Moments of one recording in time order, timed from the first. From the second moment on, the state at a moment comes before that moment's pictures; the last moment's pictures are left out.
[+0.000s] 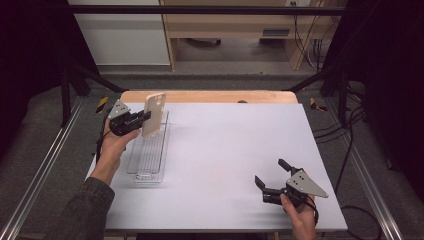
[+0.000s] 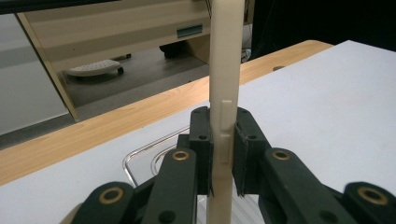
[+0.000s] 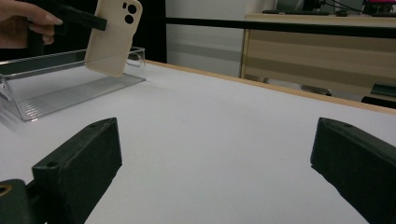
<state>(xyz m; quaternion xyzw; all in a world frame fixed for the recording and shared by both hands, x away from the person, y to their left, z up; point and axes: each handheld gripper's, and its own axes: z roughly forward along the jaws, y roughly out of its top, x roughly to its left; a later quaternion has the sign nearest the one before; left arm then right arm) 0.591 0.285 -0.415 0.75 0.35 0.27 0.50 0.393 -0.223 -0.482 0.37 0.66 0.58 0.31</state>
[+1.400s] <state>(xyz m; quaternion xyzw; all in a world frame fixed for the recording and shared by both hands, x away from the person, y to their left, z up) 0.601 0.285 -0.425 0.73 0.39 0.29 0.48 0.396 -0.220 -0.486 0.37 0.67 0.58 0.28</state>
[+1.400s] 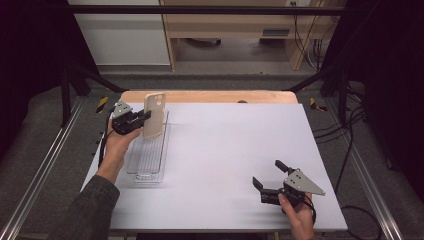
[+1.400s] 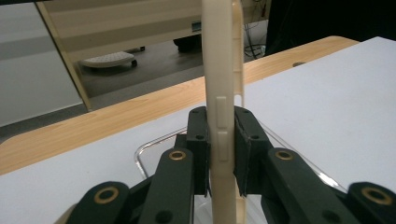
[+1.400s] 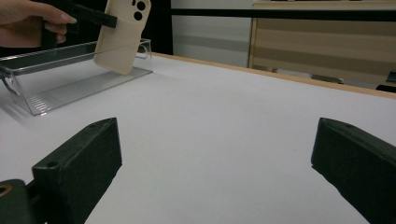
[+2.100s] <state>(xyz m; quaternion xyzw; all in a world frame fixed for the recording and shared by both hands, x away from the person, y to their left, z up) 0.607 0.289 -0.425 0.73 0.40 0.30 0.47 0.397 -0.220 -0.487 0.37 0.67 0.58 0.28</state>
